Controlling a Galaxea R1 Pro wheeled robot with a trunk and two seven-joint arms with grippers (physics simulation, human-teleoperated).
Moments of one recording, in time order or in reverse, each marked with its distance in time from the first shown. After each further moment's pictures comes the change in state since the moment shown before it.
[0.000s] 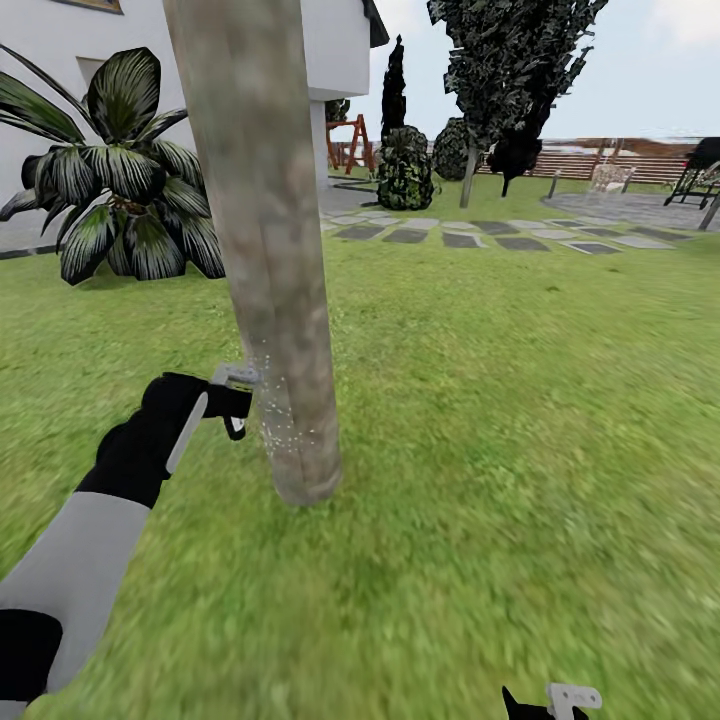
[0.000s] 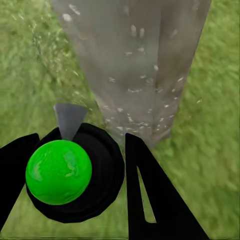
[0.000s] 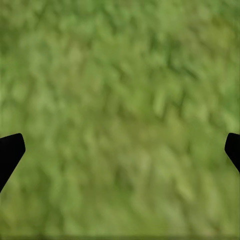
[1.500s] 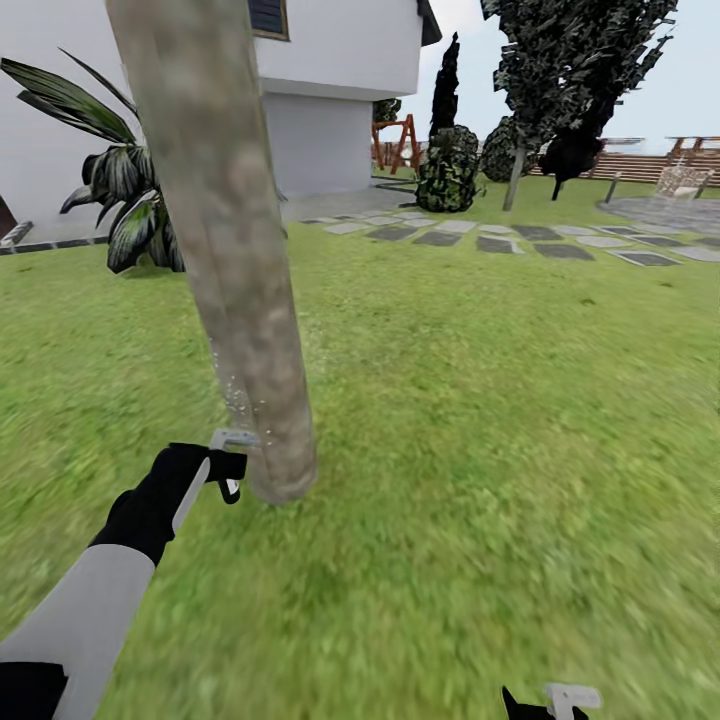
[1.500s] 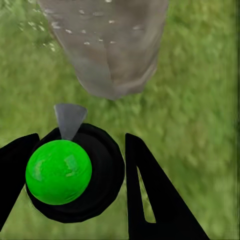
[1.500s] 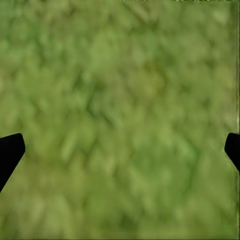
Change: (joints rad) left arm 0.163 -0.033 0.107 0.210 -0.003 -0.197 0.054; right arm 0.000 0.000 0.000 0.000 0.000 0.000 0.000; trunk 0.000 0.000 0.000
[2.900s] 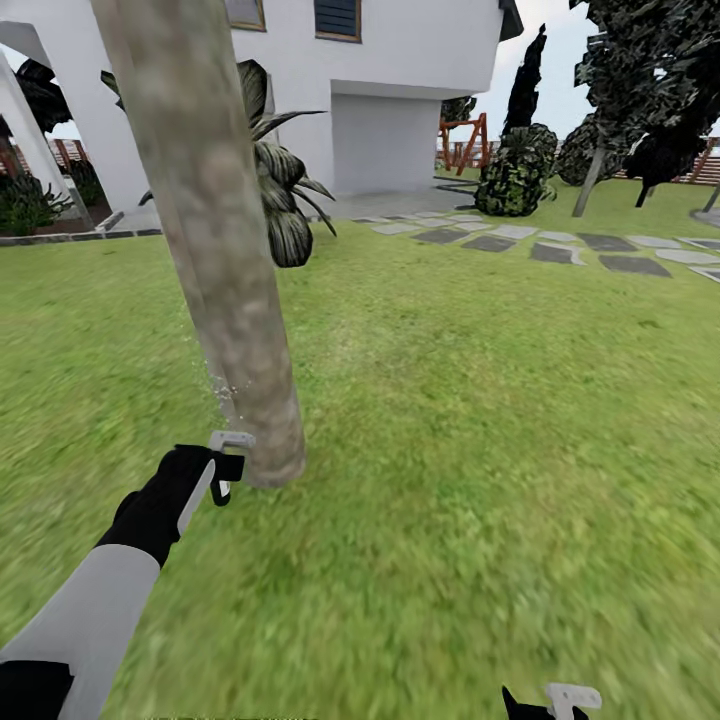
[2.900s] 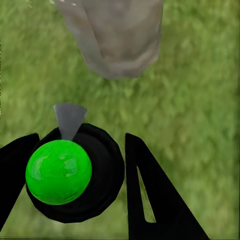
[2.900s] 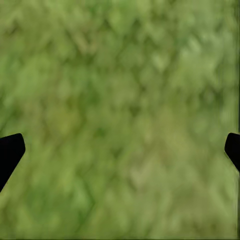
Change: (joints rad) left arm 0.000 -0.015 -0.005 0.015 0.003 0.000 0.117; right arm 0.000 0.000 0.000 0.000 0.000 0.000 0.000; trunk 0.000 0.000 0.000
